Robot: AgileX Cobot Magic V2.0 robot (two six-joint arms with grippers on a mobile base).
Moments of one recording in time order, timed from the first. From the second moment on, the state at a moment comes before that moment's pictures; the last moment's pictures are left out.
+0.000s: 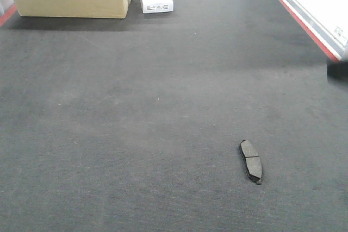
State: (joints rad) left arm -0.16 0.48 -0.85 0.15 1.09 -0.08; right arm 0.20 0.87 -1.19 0.10 0.98 -0.07
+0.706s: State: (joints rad) left arm -0.16 0.48 -0.85 0.15 1.09 -0.08; right arm 0.20 0.57 -0.83 0.10 0.87 -0.07
